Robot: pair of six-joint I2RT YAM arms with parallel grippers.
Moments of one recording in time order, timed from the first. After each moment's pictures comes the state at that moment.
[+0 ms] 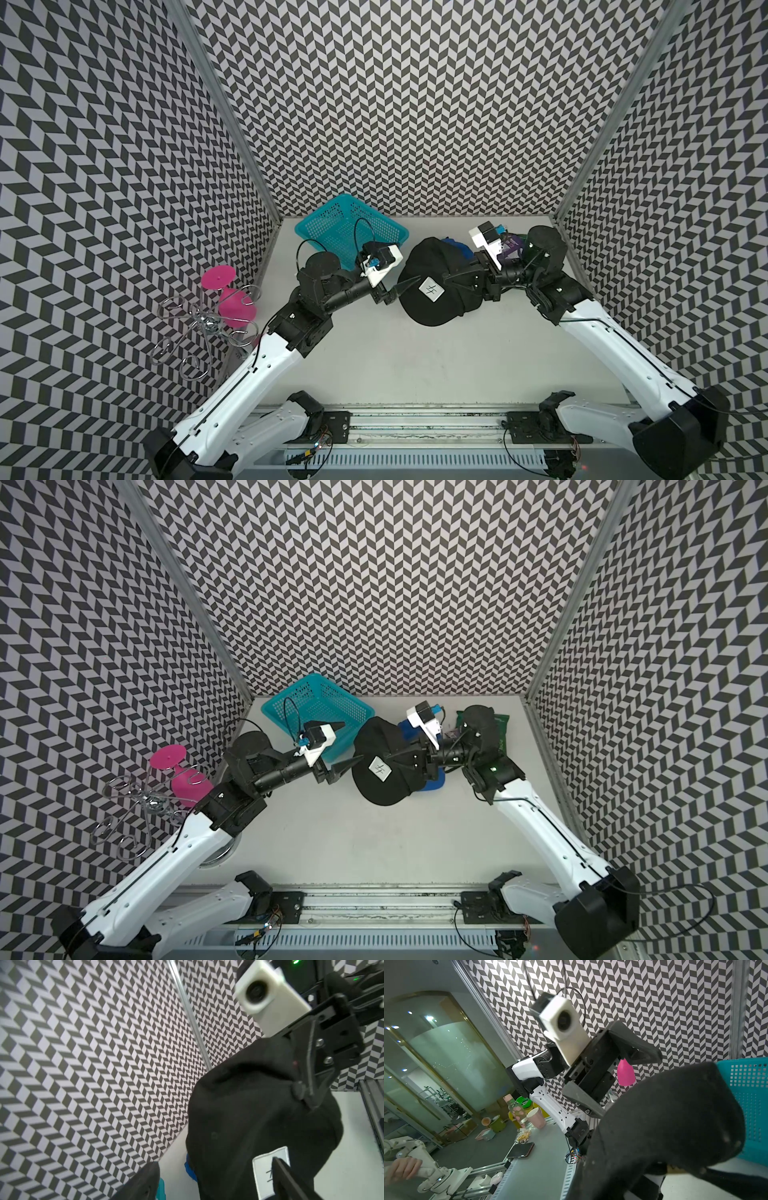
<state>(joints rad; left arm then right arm) -0.62 0.97 1.02 -0.10 0.38 0.45 0.43 1.19 1.07 0.01 -1.24 0.29</state>
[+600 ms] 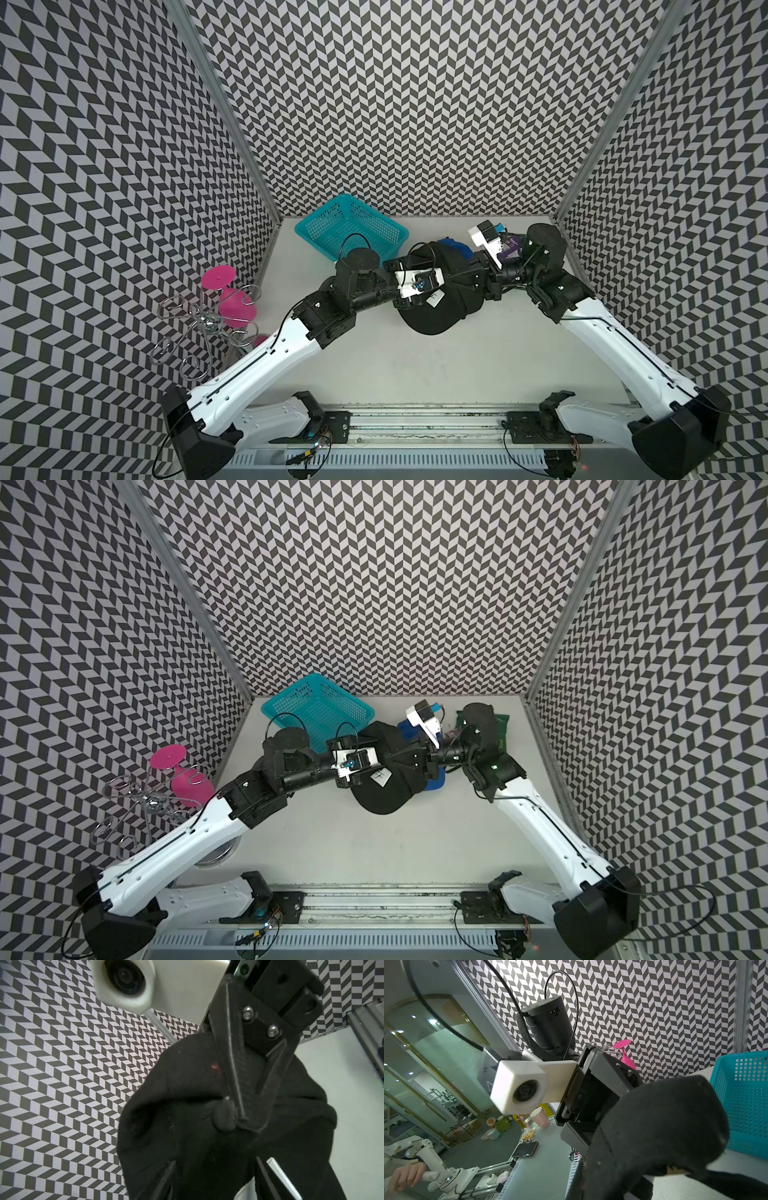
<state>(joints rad) -0.81 1.12 1.14 -0.25 0.25 0.74 0.43 1.20 1.11 -0.04 -1.25 0.29</state>
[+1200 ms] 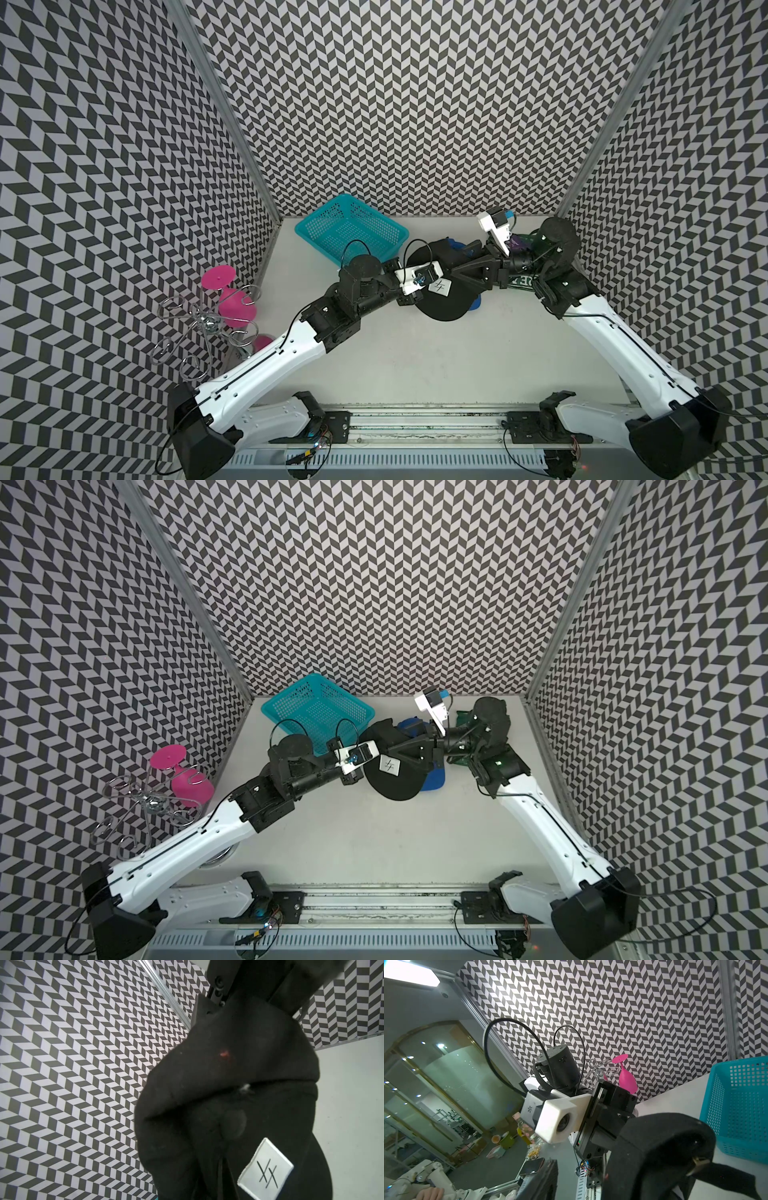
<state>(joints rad) -0.80 1.11 1.04 -0.07 0.10 0.65 0.38 1.21 1.14 0.12 -1.26 0.54</state>
